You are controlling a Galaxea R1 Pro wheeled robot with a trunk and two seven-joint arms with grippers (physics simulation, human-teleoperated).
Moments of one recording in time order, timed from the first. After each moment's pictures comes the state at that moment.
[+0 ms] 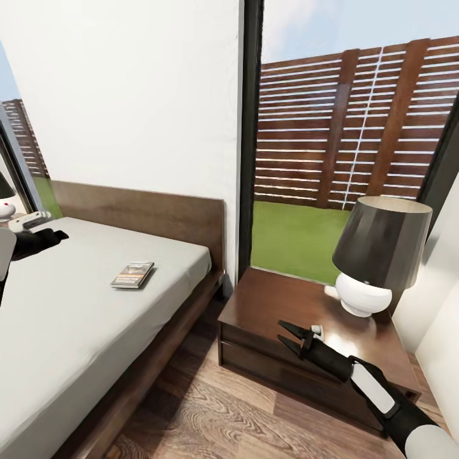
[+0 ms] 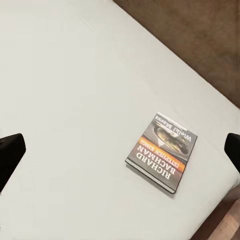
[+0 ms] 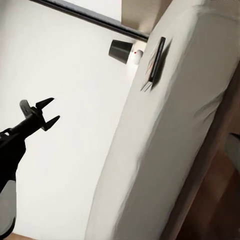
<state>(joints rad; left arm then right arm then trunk) -1.07 0.48 0.18 -1.00 0.55 0.93 0.29 -0.54 -0.29 0.34 -0.71 -1.19 0.59 0.94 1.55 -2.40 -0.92</state>
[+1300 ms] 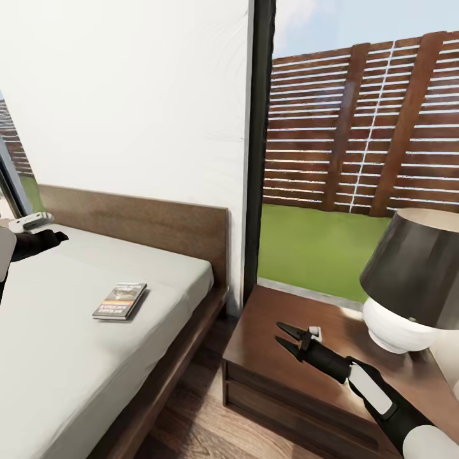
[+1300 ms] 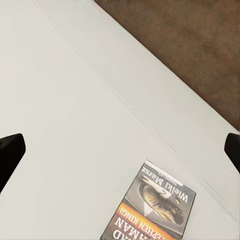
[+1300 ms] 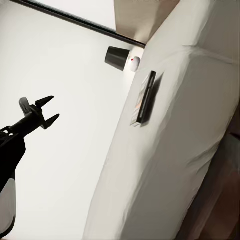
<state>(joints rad) -1.07 0.48 0.17 -1.00 0.54 0.94 0.29 -0.54 -0.28 0.35 -0.71 -1.19 0.59 0.94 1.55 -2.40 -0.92</state>
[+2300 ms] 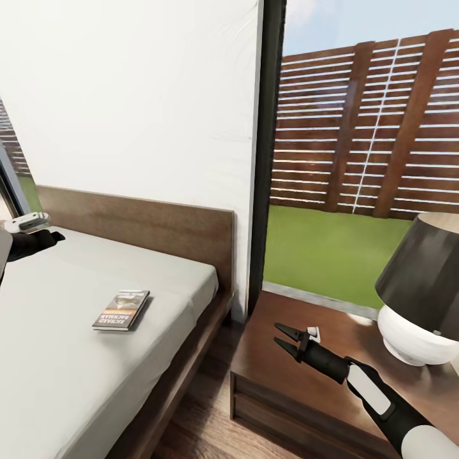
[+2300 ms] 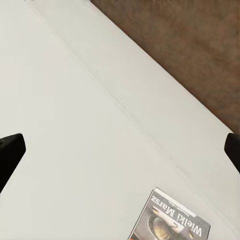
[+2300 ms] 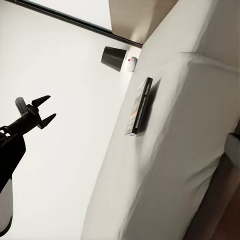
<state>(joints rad) -1.07 0.50 0.17 -1.00 0.54 0.94 0.29 -0.54 -0.27 0.35 -0.71 -1.19 0.59 0.93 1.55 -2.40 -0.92</state>
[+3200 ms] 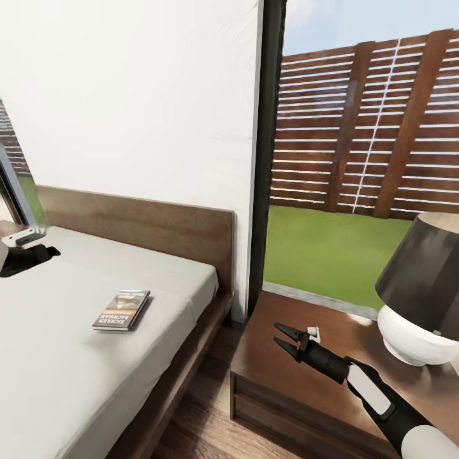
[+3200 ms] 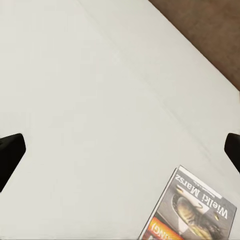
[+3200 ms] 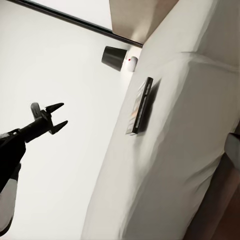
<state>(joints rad) -1.07 0.54 0.17 -0.86 0.55 0.93 0.26 -0.54 -0.27 0.35 -0.71 -1.19 0.59 0.93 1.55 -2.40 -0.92</state>
